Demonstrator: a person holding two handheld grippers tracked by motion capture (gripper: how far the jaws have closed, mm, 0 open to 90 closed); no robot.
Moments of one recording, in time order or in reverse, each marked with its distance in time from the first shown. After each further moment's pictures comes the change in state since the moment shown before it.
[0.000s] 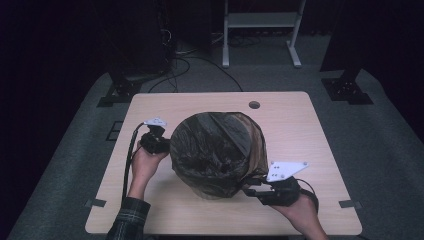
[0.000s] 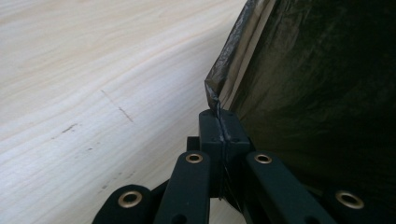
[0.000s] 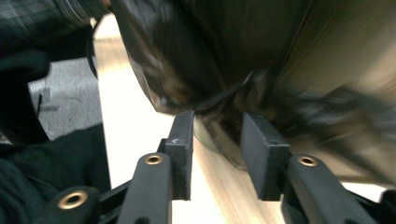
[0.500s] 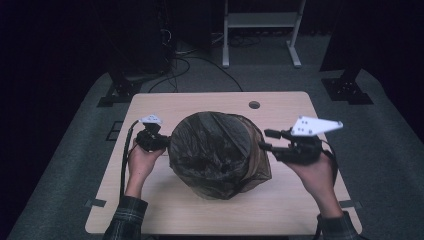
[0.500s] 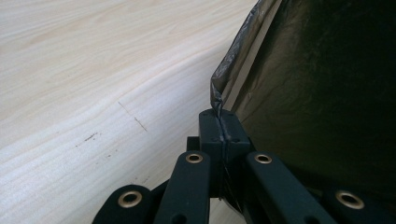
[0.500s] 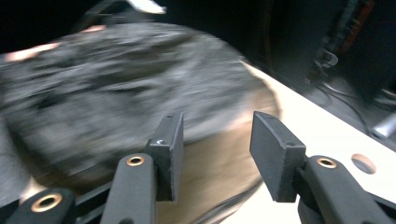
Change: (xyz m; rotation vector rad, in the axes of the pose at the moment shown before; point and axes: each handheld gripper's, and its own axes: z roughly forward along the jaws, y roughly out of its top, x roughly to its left) left arm 0.002 0.005 -0.011 -0.034 0.020 0.017; right arm -0.061 0.070 -0.053 -0.160 -0.227 0.020
